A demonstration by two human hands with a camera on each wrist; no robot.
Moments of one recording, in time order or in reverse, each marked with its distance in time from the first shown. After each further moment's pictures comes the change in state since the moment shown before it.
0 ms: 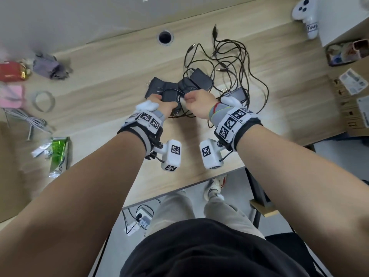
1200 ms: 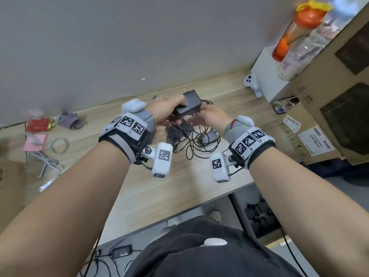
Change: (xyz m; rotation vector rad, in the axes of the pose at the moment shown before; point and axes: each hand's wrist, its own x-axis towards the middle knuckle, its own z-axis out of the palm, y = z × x) left_hand -0.156 0.130 -0.069 -0.242 -0.305 0.410; right_hand -0.112 -0.015 -0.124 0.461 0.118 -0.223
